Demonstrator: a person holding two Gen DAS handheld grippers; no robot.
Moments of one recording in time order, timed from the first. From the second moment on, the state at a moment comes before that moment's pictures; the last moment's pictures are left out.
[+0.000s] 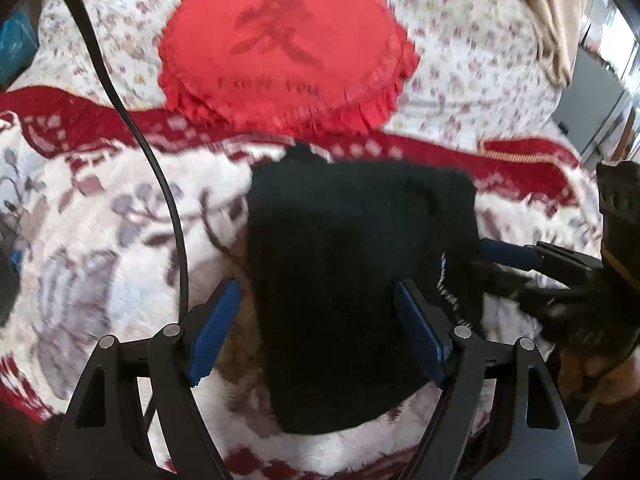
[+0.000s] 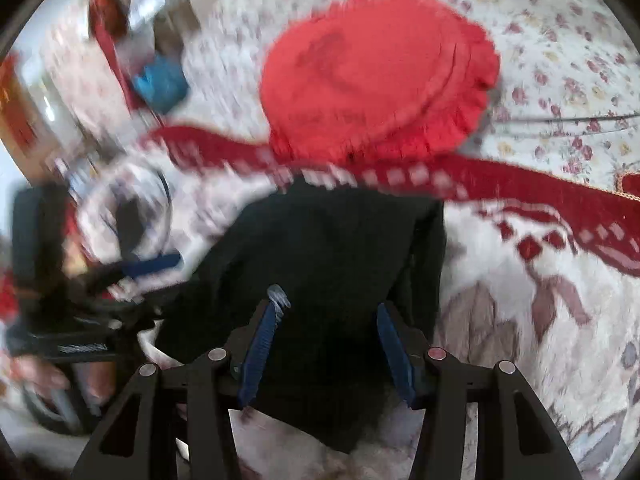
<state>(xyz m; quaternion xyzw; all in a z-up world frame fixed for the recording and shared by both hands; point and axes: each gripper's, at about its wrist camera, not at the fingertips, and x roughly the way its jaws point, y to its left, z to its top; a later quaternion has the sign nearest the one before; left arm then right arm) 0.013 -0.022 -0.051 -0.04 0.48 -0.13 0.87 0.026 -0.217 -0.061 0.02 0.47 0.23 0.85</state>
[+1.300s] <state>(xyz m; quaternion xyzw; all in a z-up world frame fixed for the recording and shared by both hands) 0.014 -0.022 -0.055 -0.06 0.48 -0.10 0.87 0.027 -0.232 -0.065 0.02 0.48 0.16 0.86</state>
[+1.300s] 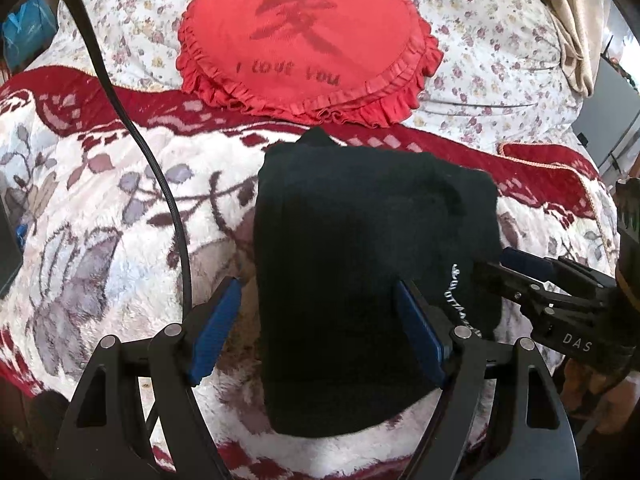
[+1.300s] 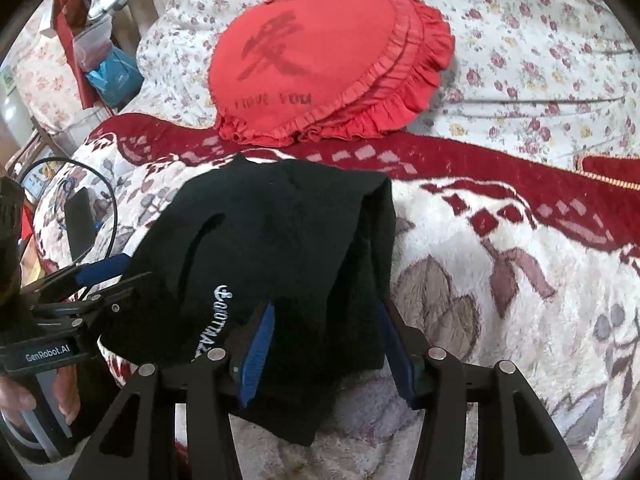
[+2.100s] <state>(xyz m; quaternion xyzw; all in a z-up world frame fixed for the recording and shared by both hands) 0.027 -0.002 -0.057 -0.12 0.49 -0.12 0.86 0.036 -0.257 -0.089 0.13 0.48 0.21 0.84</state>
